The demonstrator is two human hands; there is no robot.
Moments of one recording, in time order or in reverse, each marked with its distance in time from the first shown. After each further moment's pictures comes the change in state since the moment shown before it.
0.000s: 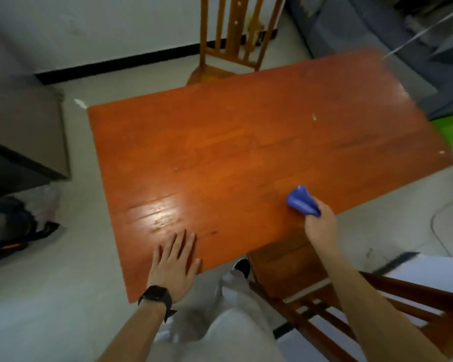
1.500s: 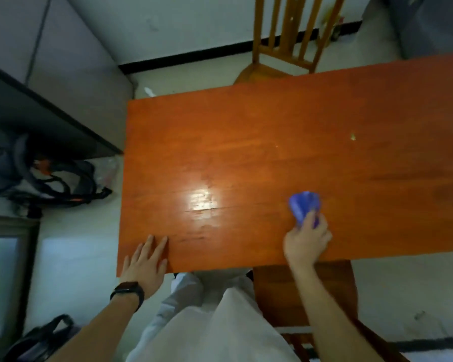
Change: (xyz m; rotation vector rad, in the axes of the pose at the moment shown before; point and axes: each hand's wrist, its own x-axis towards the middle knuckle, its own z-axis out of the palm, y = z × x) left_hand -0.013 0.042 -0.010 -0.065 -0.110 -0.562; right_hand 0.048 0.007 0.031 -0.413 0.069 -0.218
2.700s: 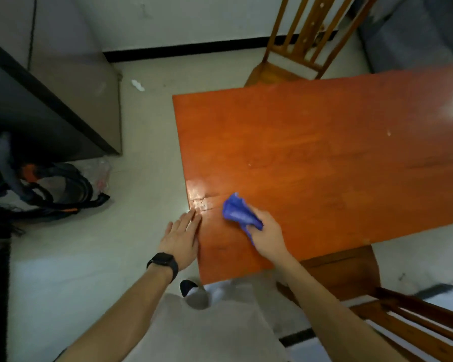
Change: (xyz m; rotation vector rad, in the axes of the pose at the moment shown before) left_hand 0.101 -0.168 -0.070 -0.089 0.114 0.509; right_hand -0.173 -0.259 0.065 0.502 -0.563 -0.248
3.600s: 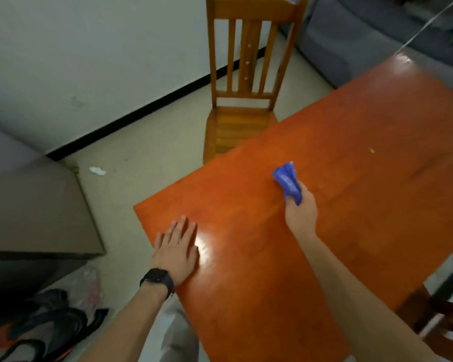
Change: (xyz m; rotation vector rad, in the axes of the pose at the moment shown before) left_hand 0.254 0.005 -0.147 0.271 -0.030 0.194; right_hand 0.239 0.000 -0.119 0.165 0.760 0.186
